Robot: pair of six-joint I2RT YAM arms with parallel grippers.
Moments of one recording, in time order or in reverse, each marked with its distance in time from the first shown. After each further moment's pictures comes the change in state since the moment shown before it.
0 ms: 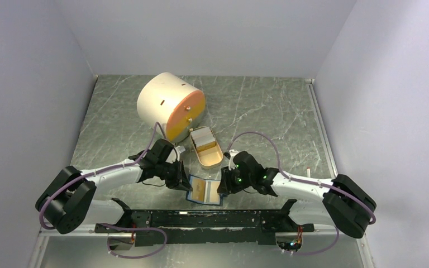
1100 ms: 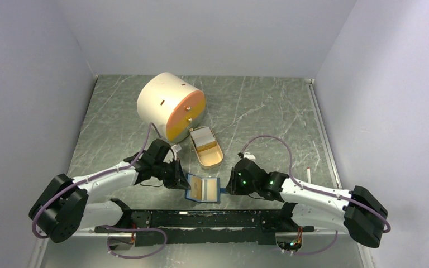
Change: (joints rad) left arm 0.011 -0.083 -0.014 -0.035 -0.045 -0.050; right arm 0.098 -0.168 0.007 -0.270 0.303 0.328
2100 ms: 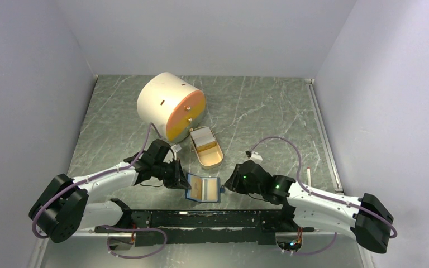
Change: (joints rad) left arm 0.001 -0.001 -0.008 0.019 0.002 -0.008; right arm 0.018 -0.145 -0.055 0.034 0.109 0.170
